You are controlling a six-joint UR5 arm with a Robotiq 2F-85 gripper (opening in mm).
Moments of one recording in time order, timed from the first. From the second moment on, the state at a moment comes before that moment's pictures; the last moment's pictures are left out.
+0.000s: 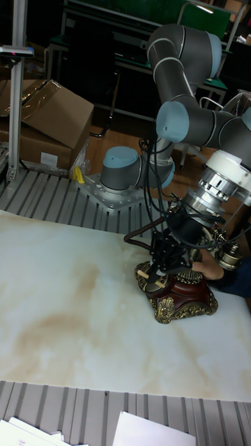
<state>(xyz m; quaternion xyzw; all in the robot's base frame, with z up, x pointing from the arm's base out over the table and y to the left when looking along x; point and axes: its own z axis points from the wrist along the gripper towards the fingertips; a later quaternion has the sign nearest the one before) 0.569 0.091 0.131 0.81 -0.55 0.20 0.05</state>
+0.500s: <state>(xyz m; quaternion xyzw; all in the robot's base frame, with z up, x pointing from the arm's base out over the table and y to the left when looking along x) 0.558 0.092 0.134 0.84 -0.51 0.17 0.04</state>
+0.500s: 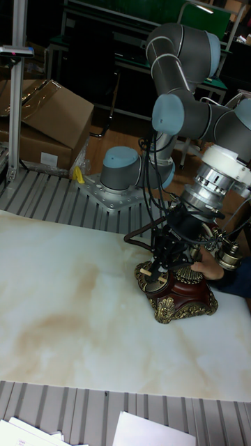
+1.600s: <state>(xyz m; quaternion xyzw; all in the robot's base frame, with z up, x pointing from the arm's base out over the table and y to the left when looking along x) 0.533 0.086 0.137 0.87 -0.46 0.13 0.05</state>
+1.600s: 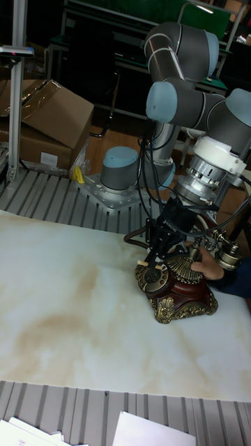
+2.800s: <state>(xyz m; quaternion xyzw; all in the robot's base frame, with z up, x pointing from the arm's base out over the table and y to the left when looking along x) 0.521 0.093 0.128 0.87 -0.47 0.13 0.06</state>
